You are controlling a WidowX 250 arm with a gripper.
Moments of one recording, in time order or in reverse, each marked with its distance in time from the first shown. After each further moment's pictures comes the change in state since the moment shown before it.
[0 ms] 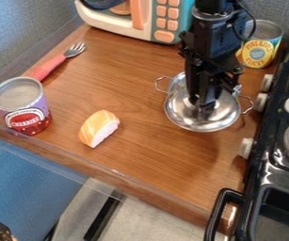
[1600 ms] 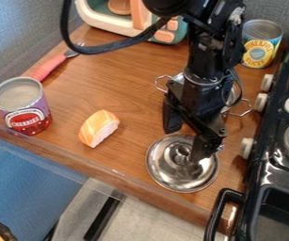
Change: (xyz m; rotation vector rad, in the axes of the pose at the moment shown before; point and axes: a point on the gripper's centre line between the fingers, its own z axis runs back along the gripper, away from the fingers) arm -0.044 -0.029 -0.041 0.080 0.104 0.013
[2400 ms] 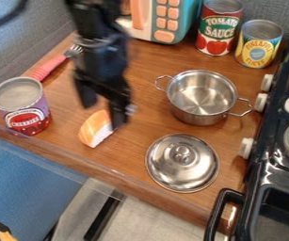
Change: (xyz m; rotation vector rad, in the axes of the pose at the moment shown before) arm -0.069 0.064 0.026 -0.031 -0.044 0.204
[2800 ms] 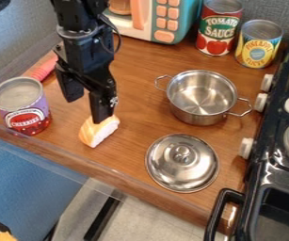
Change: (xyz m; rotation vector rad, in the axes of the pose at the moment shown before) arm -0.019 0.035 0.009 0.044 0.011 0.063
